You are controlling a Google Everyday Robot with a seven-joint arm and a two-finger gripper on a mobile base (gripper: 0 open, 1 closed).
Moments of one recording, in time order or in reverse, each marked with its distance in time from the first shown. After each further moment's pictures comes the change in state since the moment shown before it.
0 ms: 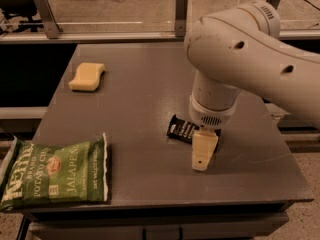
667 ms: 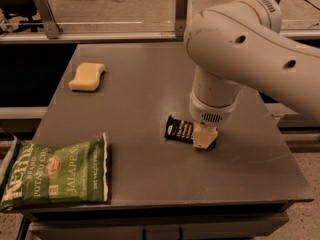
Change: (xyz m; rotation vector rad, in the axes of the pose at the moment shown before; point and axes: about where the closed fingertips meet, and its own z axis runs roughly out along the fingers) arm 0.000 -0.001 -0.009 0.001 0.000 0.000
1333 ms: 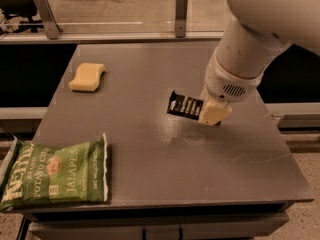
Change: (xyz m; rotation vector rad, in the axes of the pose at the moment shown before) arm -0.002 -0.016 -0.057 0.013 -0.156 -0.018
